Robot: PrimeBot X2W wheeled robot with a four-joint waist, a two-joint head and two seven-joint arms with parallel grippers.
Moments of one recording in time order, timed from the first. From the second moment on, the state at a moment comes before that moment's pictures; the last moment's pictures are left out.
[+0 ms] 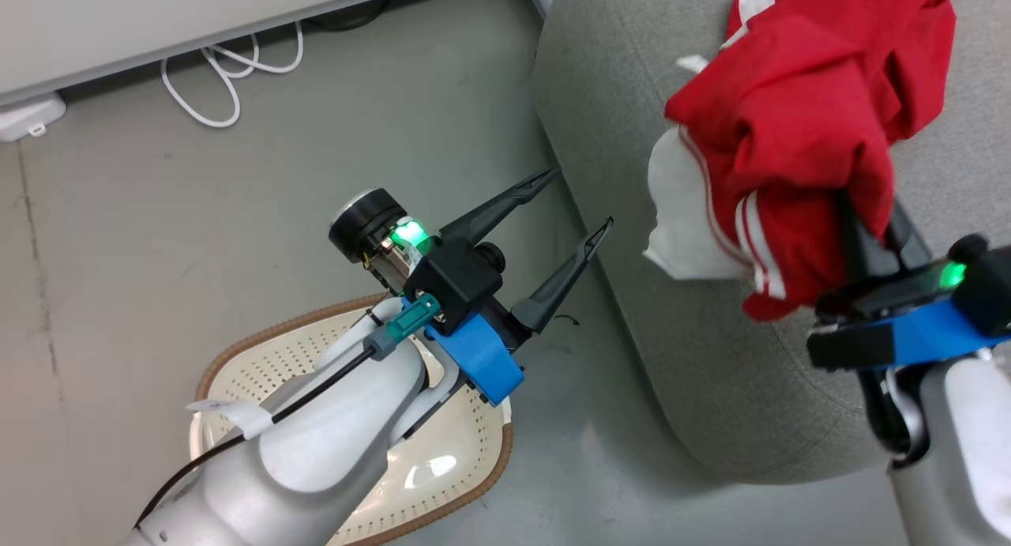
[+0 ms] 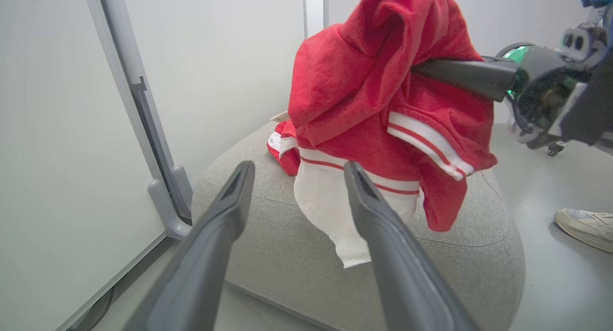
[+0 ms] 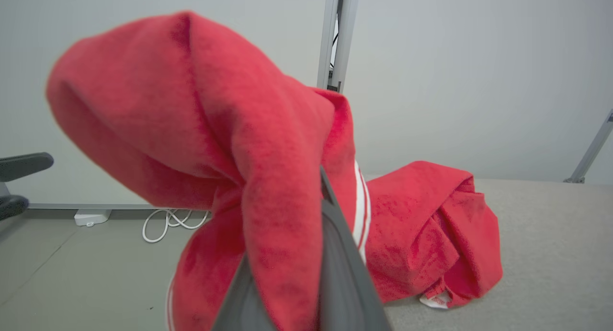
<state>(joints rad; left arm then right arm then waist) -0.75 0.24 -0.92 0.38 -0.42 -0.13 -0.26 -0.37 -0.20 0.06 0.17 0.19 0.13 -0.26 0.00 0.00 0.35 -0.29</state>
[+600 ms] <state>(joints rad) -0.85 0.27 -0.89 0.35 -0.38 -0.13 -0.26 -0.77 -0.33 -0.30 0.07 0.17 0.13 -0.26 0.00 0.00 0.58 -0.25</state>
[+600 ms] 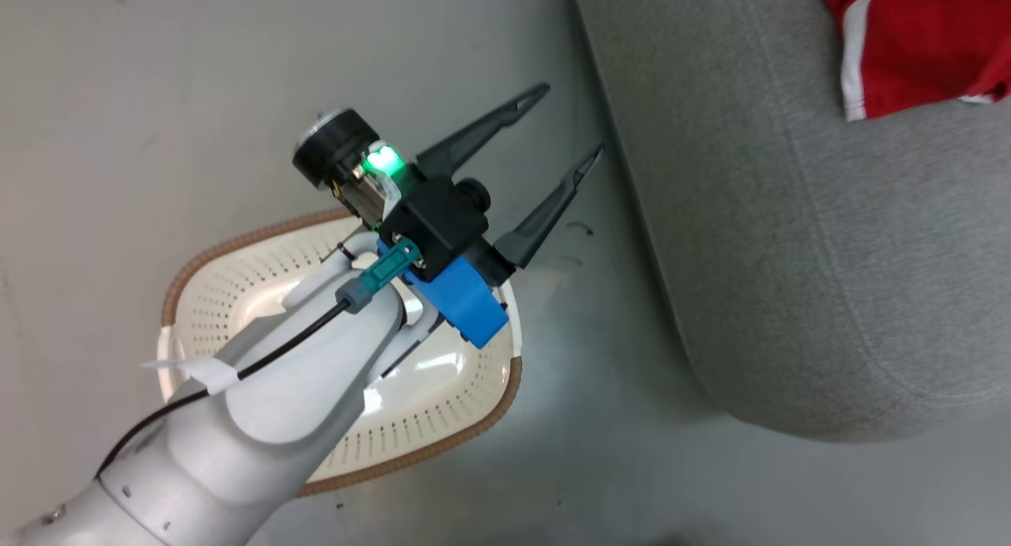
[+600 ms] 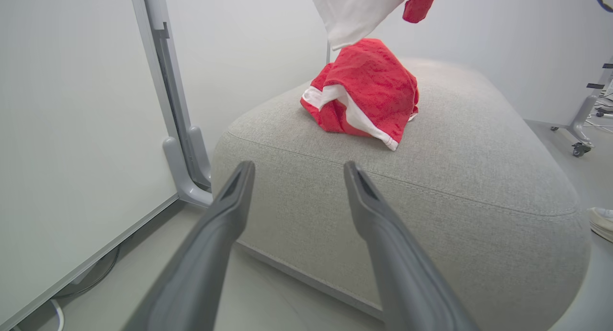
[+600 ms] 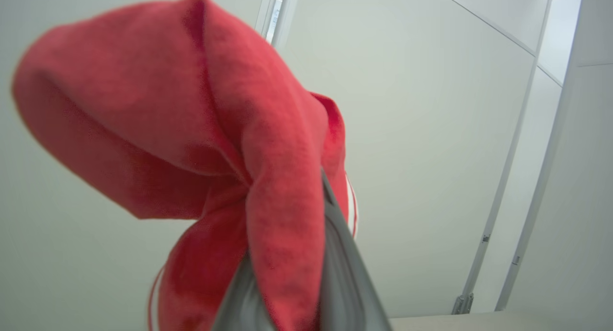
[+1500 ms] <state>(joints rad) -0.94 0.30 -0.90 0.33 -0.35 -0.13 -0.26 -0.99 -0.47 -0.42 0.72 0.19 0.13 -0.26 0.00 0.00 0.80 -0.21</state>
